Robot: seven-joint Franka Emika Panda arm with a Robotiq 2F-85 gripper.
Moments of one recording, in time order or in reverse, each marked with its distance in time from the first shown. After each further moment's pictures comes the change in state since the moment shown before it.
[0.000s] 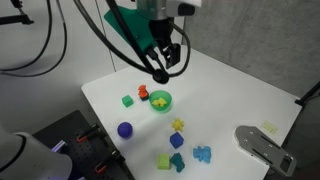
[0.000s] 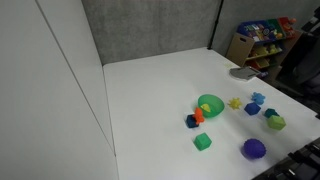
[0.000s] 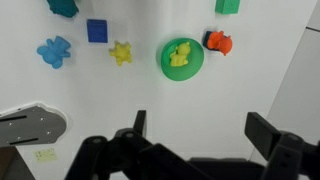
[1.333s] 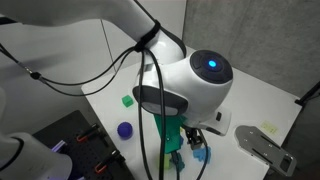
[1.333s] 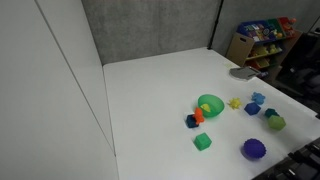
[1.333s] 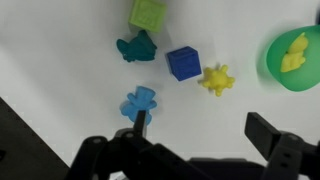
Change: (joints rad) arm -0.199 0.509 -0.066 -0.036 0.204 0.375 -0.143
